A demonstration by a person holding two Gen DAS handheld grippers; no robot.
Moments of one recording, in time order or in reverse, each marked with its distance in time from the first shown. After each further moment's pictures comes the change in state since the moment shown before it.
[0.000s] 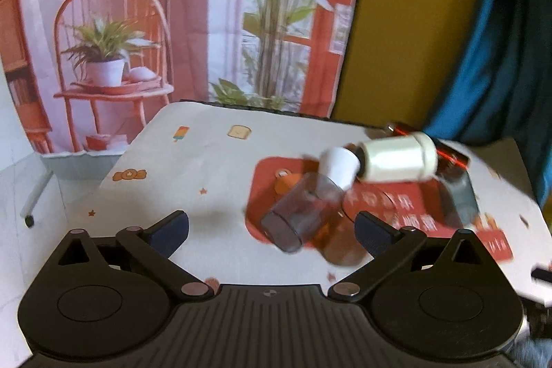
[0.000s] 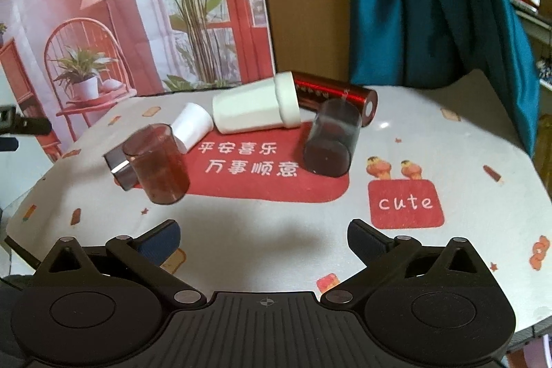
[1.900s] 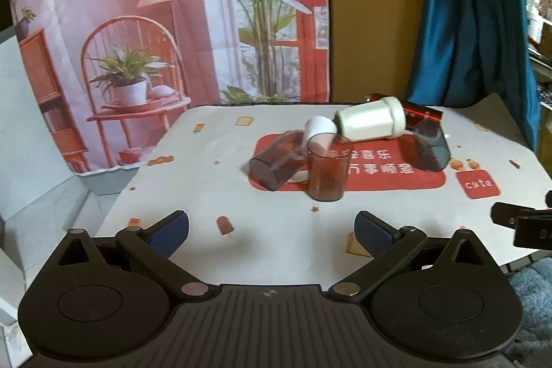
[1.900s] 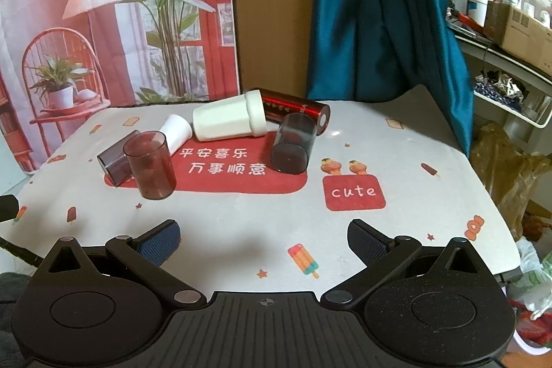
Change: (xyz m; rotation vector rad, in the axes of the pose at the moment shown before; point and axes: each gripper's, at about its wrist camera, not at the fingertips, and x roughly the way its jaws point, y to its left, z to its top) left arm -0.106 -0.062 -0.069 0.113 -0.048 0.113; right arm -0.076 0.024 -0.020 0.010 -0.045 -0.161
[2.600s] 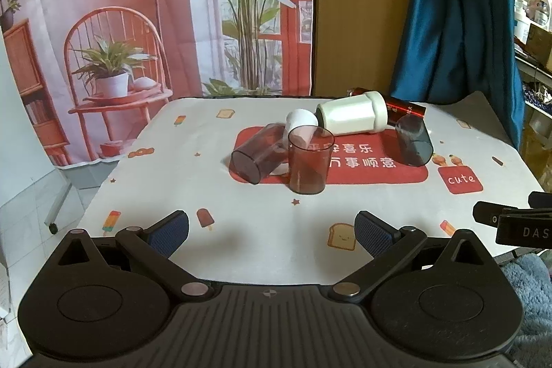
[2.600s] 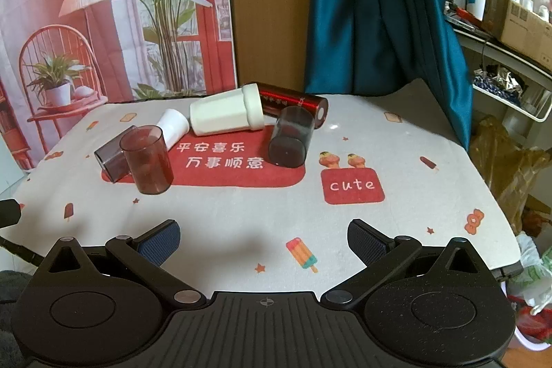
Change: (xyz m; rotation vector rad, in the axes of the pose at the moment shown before) left arm 0.006 -0.001 -0.006 -0.013 0.022 -0.065; right arm 0.004 0.000 -0.004 0.005 0.014 -0.007
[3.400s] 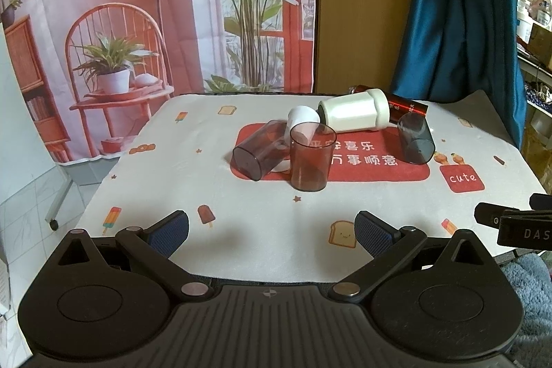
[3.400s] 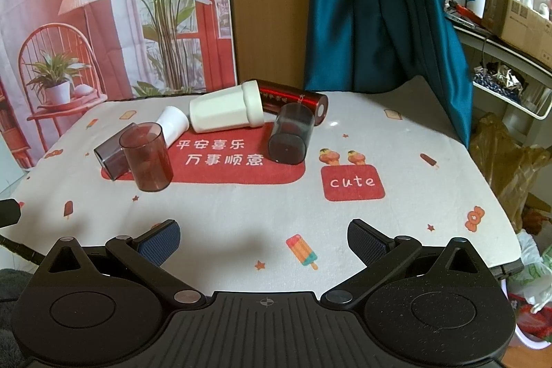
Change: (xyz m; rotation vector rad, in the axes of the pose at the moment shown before) left arm 0.002 0.002 0.001 -0.006 0.010 0.004; right arm 0.000 0.000 0.000 0.001 0.001 0.000
